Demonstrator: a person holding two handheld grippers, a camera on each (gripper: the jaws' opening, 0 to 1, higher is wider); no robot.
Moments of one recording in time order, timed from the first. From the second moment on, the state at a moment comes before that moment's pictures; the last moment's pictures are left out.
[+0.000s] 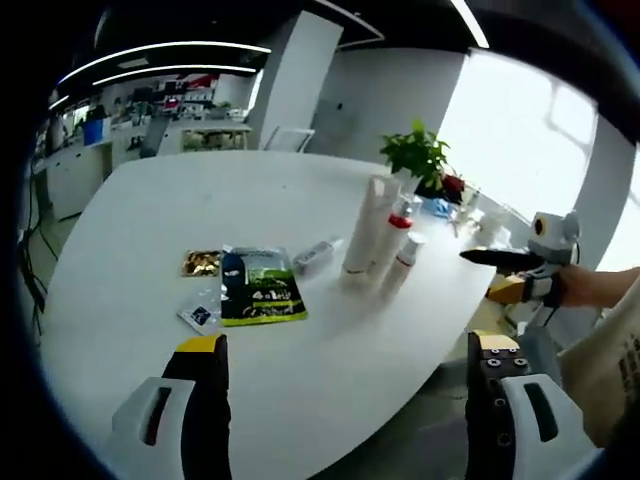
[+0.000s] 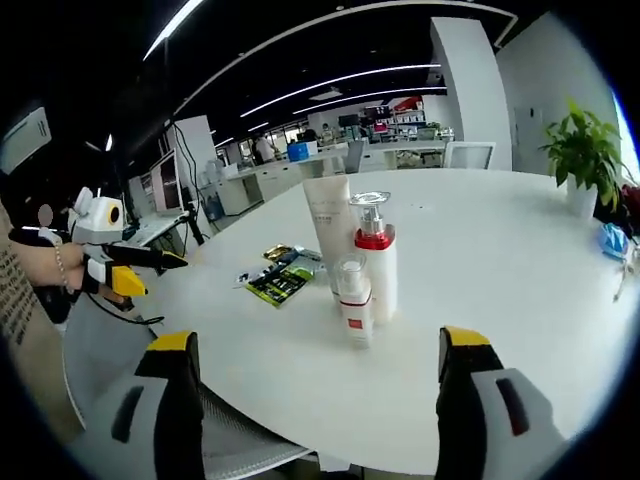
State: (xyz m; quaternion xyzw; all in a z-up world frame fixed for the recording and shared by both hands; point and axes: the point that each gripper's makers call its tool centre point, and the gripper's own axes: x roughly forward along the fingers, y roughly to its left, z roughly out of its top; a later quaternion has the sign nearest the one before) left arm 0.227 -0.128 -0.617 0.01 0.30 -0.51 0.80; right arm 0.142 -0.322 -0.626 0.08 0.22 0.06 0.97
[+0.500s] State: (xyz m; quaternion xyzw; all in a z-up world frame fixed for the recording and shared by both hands) left arm 0.248 -0.162 -0.623 0.07 0.30 -0.55 0.77; right arm 0.136 -0.344 -0.631 0.09 0.23 0.04 0.97
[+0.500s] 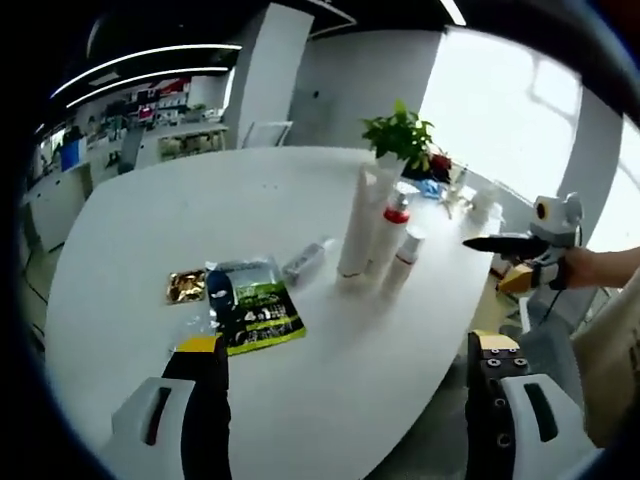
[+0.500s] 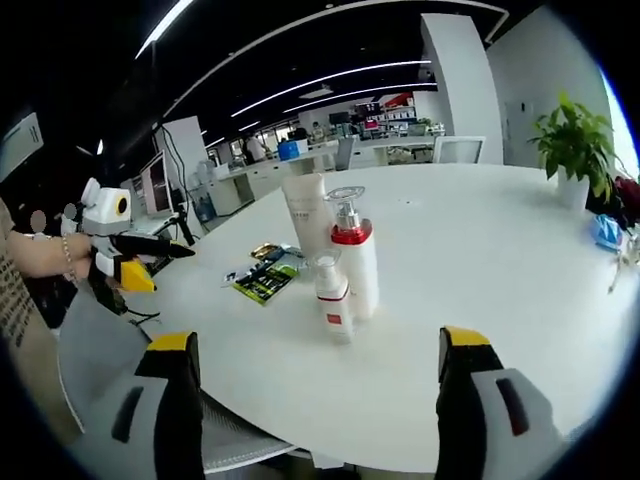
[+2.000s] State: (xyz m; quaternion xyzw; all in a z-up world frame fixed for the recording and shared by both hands) left arm 0.354 -0.294 -0.725 0.33 0.36 -0.60 0.63; right arm 0.127 -0.383 -0.675 0.09 0.28 0.00 0.95
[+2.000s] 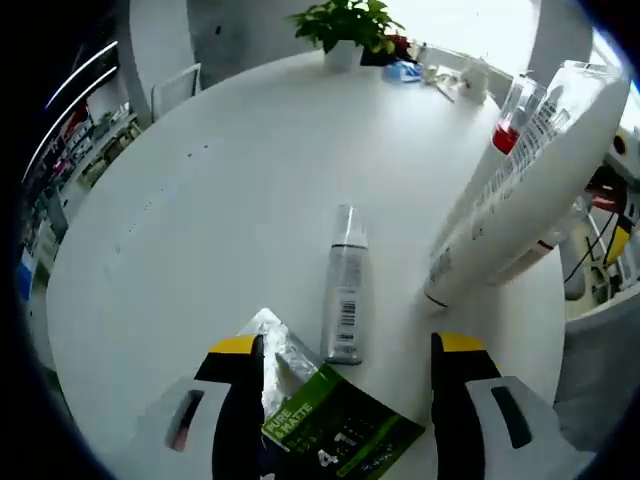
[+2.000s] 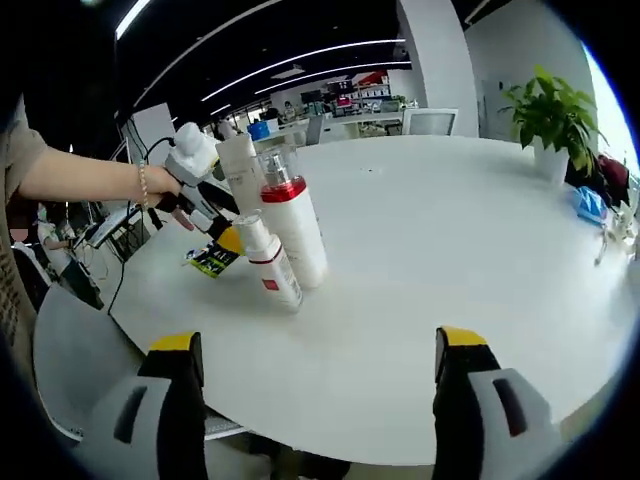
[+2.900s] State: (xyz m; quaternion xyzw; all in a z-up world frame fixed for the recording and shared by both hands) left arm 0.352 -0.312 -0.741 0.37 0.37 -0.62 0.58; right arm 0.126 -0.389 -0.684 0.10 0.29 -0.01 0.95
